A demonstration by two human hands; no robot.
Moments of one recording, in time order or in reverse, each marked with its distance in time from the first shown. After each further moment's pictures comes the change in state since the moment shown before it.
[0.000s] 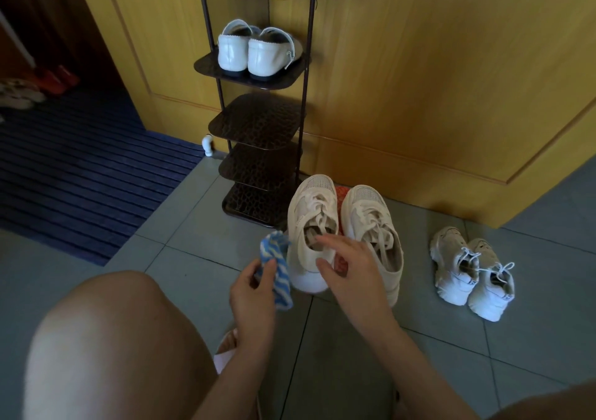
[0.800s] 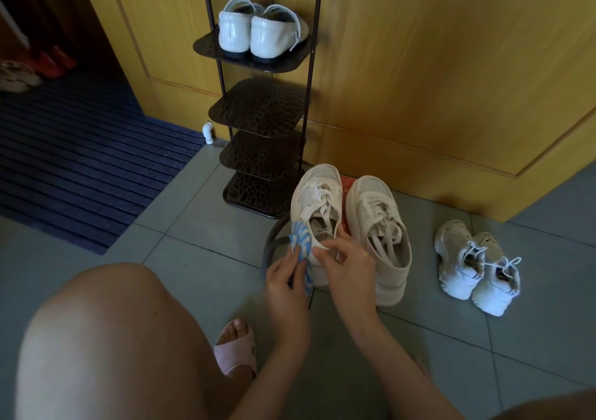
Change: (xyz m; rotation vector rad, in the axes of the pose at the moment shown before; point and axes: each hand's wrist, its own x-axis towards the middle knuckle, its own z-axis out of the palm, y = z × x) left_hand -0.004 -0.037 0.035 0.226 -0.011 0.218; right_hand 0.007 0.005 0.029 0.252 0.118 0.202
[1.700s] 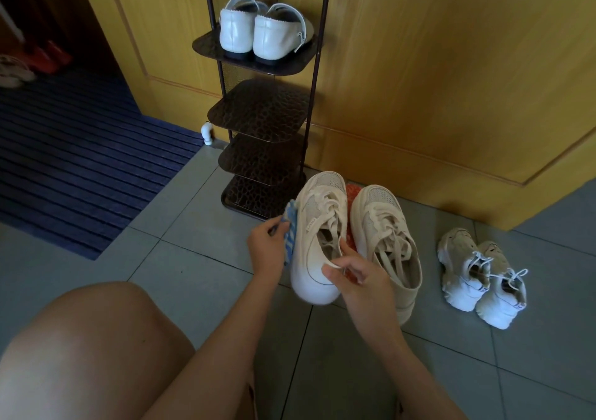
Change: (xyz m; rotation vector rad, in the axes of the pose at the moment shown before) left_hand 0.115 -0.005 0.014 0.005 -0.070 -0.038; right_hand 0.010 0.020 -0.011 0.150 -0.111 0.089
